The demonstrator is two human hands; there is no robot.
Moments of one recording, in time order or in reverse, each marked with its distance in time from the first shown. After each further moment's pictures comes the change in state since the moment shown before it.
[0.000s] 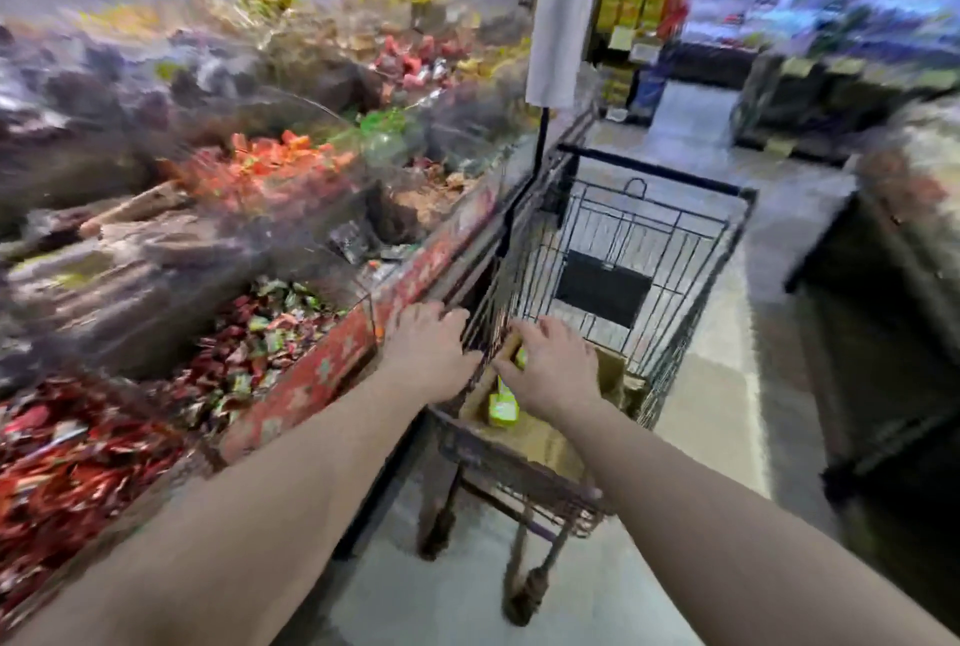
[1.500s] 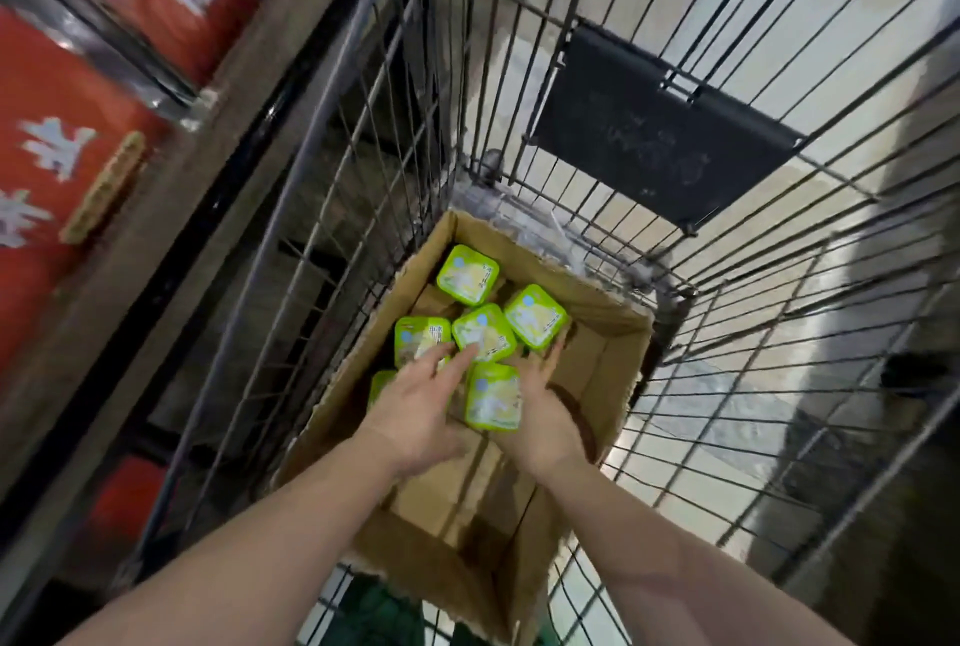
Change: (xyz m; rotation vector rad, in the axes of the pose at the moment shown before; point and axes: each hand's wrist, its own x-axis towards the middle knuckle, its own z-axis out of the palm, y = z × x) left_hand 0.284 0.074 0.400 -0.313 -0.770 -0.027; right_hand 0.249 0.285 0.326 0.514 -0.787 0.477
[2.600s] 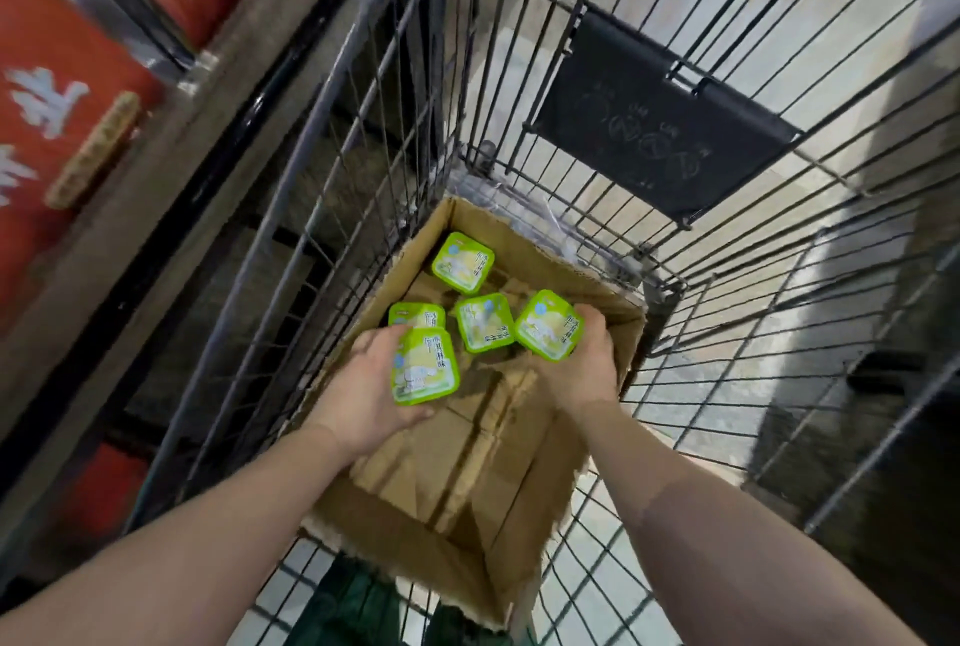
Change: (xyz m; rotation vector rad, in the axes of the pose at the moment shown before) left_hand -0.017 -0.031 -0.010 -0.324 0.180 -0.156; right_hand 0.036 0.019 -0.039 0.207 0.398 0.038
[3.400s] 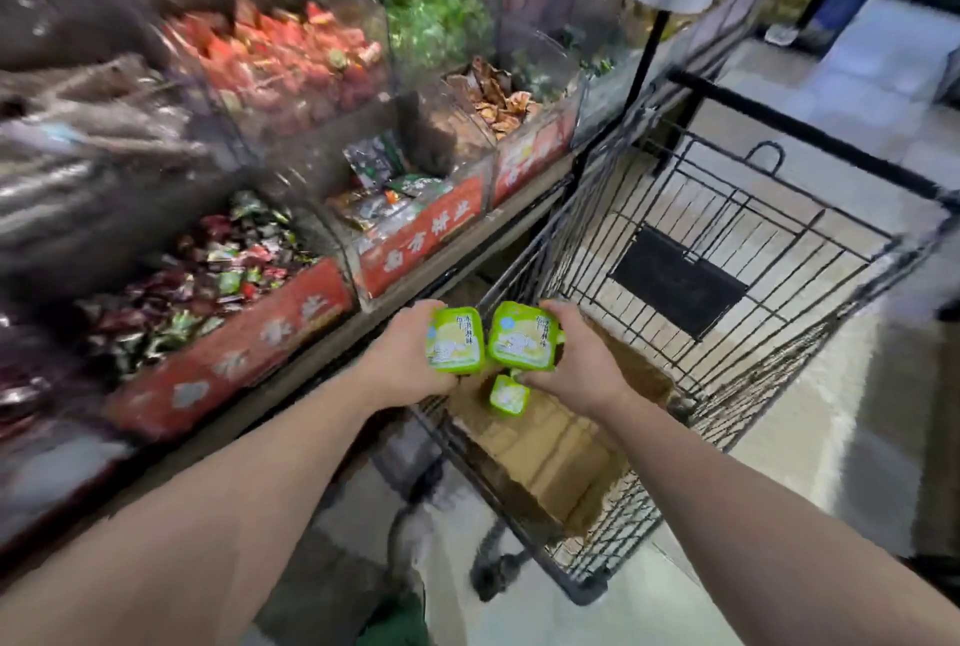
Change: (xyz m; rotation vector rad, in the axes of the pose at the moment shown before) left_hand -0.294 -0.017 -0.137 -0.197 0.415 0.222; right_hand -0.326 -0.155 -0.062 -0.249 -0.224 -0.805
